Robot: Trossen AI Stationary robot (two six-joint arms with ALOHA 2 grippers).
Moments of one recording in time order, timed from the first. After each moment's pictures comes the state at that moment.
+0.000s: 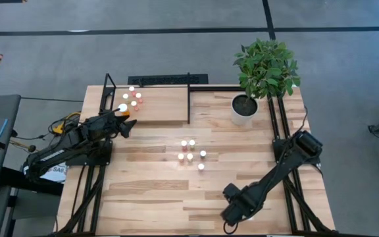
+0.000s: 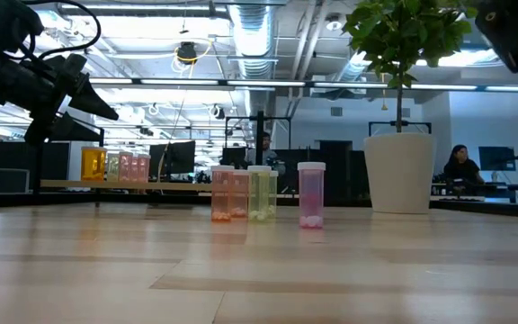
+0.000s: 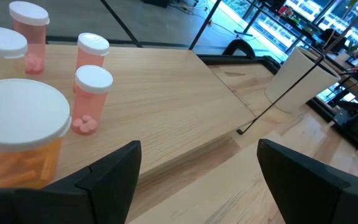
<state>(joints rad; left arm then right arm) 0.44 0.01 0.16 -0.50 -0.22 -0.59 0.71 1.92 1.38 -0.96 -0.11 1.55</state>
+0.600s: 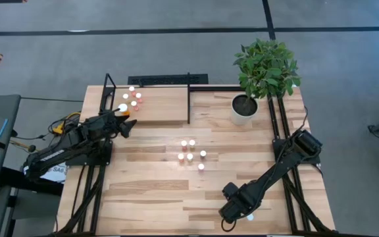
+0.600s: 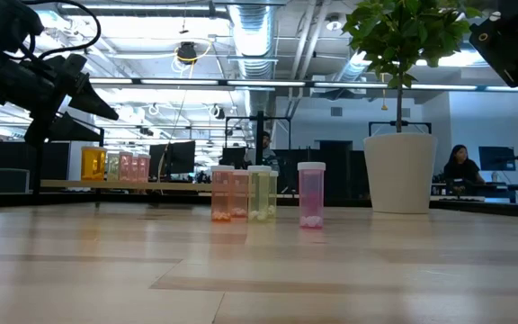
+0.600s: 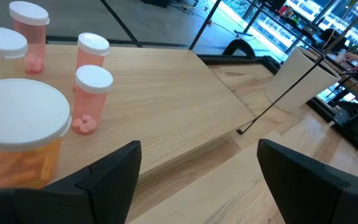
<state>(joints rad) 0.44 0.01 0.16 -0.50 -0.22 -0.59 0.70 1.92 1.36 -0.94 -0.16 1.57</state>
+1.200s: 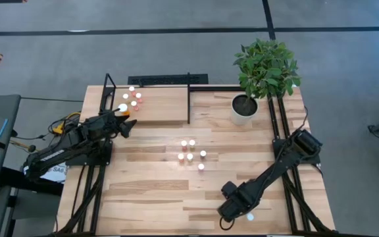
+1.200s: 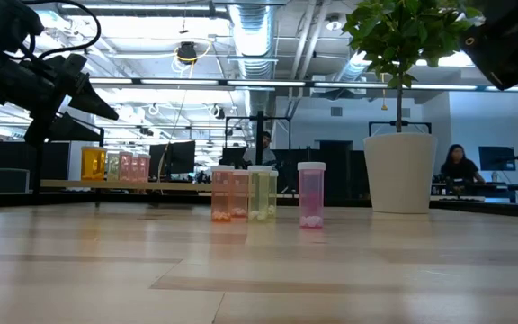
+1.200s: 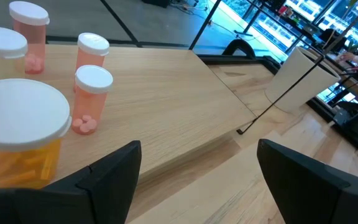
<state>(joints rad) 0.44 0.01 0.16 -0.50 -0.22 -0.59 0.67 1.92 1.36 -0.93 -0.16 1.56</state>
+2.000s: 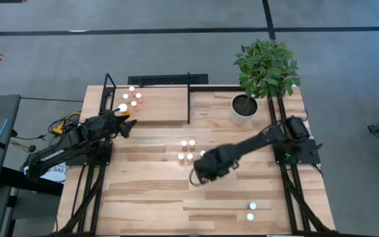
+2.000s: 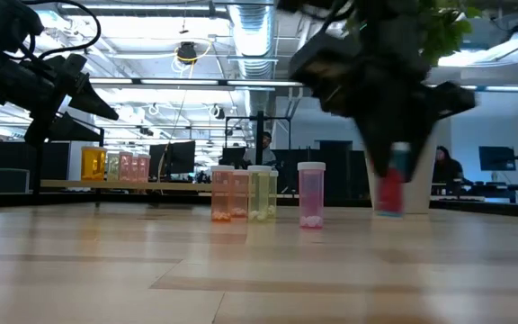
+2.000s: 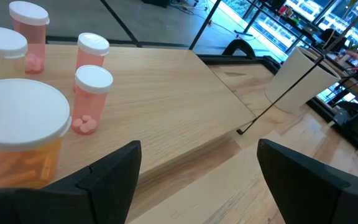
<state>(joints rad) 0.44 0.01 0.16 -0.50 -0.22 -0.59 0.26 1.92 1.41 -0.93 -0.14 1.40</state>
